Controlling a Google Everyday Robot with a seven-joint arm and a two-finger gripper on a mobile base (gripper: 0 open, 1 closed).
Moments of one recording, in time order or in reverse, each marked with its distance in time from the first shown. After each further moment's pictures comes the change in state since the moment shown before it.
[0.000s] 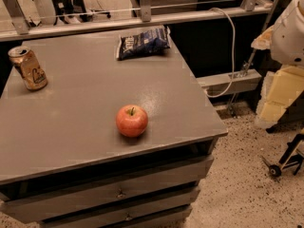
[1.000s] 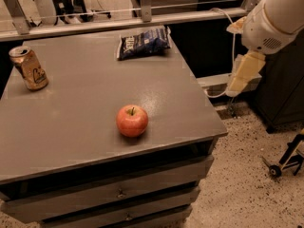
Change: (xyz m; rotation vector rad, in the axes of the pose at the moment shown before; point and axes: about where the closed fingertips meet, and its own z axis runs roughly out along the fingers) arm -0.028 -0.105 0.064 0.108 -0.174 -0.081
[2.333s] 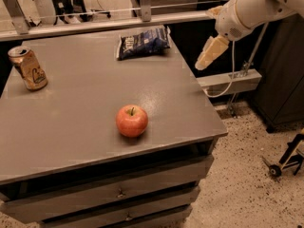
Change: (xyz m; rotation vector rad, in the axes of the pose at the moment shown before) arm -0.038 -0.109 0.075 0.124 -0.243 0.032
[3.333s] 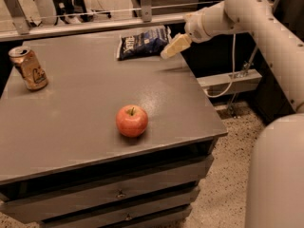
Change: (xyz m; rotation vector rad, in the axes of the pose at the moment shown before) arm -0.039 -0.053 0.115 0.047 -0.231 0.246
